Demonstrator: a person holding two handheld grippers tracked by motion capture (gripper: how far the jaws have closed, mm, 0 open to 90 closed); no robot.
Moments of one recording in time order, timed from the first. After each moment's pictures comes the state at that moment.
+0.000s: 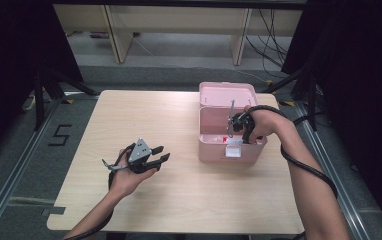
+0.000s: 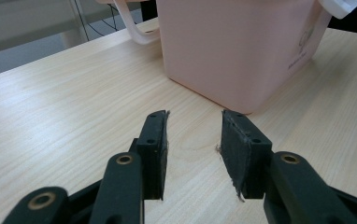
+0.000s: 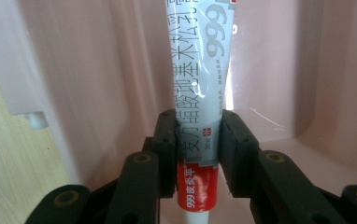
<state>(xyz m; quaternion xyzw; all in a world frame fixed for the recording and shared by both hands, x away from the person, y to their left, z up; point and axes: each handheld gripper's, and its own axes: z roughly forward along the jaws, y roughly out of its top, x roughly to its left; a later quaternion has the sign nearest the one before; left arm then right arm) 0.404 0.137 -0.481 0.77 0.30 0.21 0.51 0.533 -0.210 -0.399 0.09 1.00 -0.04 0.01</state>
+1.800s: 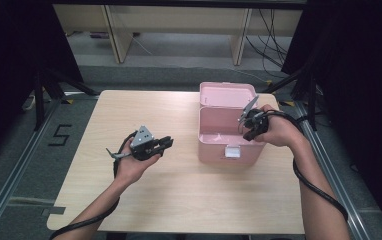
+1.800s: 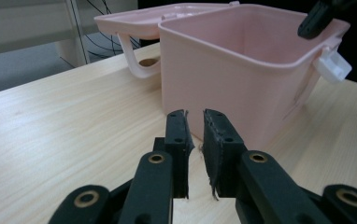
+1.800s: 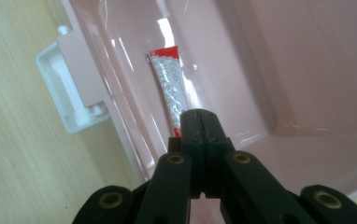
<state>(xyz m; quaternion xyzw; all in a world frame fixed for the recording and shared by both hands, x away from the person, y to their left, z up) 0.428 0.124 -0.450 0.74 0.32 0.19 0.56 0.493 -0.239 -0.370 0.22 0.96 0.13 0.11</state>
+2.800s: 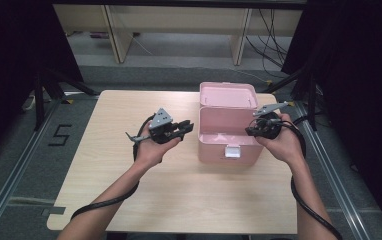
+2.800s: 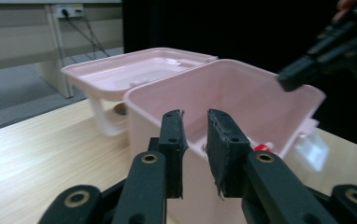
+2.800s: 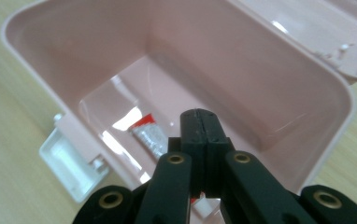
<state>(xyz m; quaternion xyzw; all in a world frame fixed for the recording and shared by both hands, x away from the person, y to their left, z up) 0.450 0.065 -0.413 0.73 0.30 0.17 0.59 0.460 -0.262 -0.372 0.38 0.85 0.30 0.18</state>
